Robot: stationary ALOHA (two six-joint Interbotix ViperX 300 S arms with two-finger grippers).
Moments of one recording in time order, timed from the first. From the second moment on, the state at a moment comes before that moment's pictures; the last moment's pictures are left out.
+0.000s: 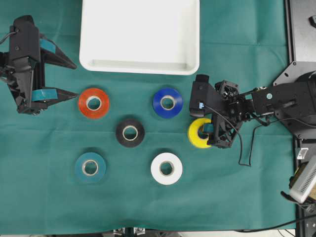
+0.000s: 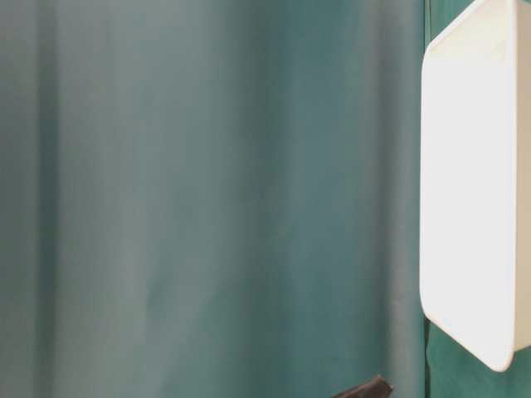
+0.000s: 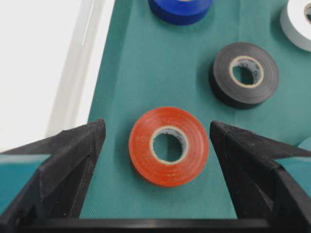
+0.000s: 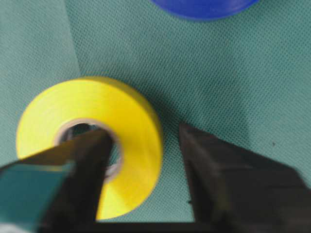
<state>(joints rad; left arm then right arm) 0.03 -0.43 0.97 -0.03 0.05 -0.11 0.20 -0.11 0.96 0.00 0.29 0.59</state>
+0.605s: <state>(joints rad) 0.03 -0.43 0.97 -0.03 0.04 -0.11 0.20 -0.15 0.95 0.00 0.29 0.59</state>
